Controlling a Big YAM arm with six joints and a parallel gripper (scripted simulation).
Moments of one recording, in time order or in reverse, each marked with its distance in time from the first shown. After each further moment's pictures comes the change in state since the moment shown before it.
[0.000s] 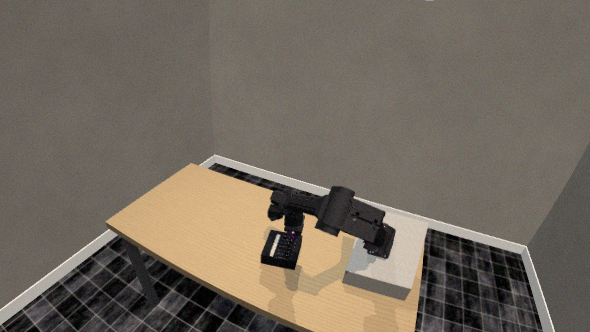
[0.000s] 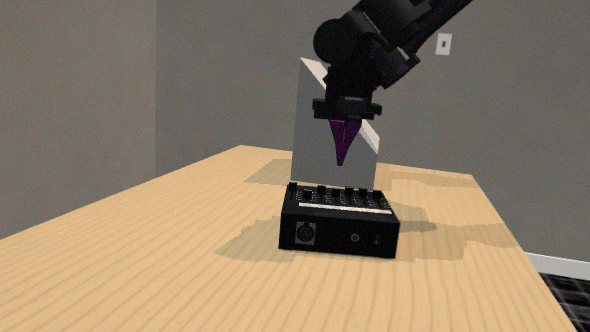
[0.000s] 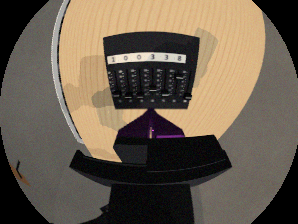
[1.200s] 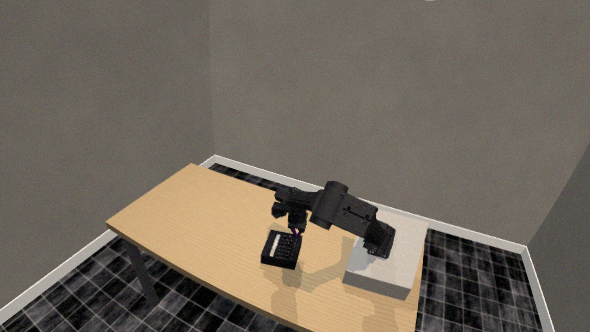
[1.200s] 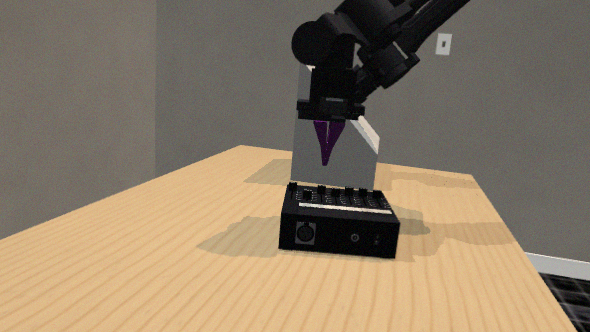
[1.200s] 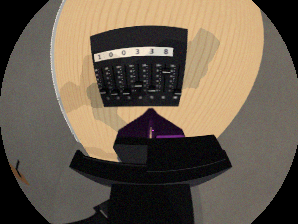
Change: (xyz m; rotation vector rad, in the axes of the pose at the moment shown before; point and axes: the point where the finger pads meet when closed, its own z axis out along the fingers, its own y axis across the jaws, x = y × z) arm 0.009 -0.023 0.004 -0.001 0.001 0.003
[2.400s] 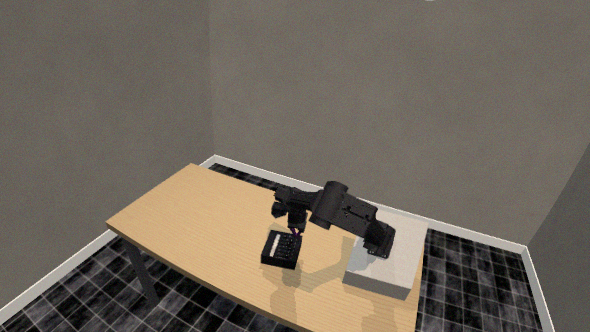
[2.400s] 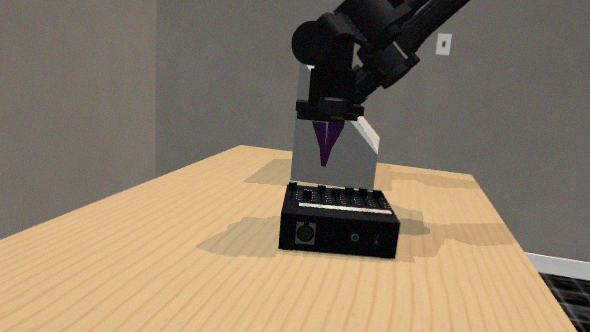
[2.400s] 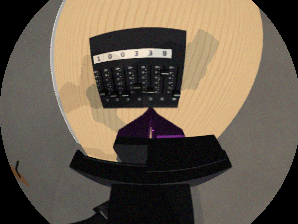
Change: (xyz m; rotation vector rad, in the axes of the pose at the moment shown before) arm -0.002 -0.002 0.001 0.005 -0.011 -0.001
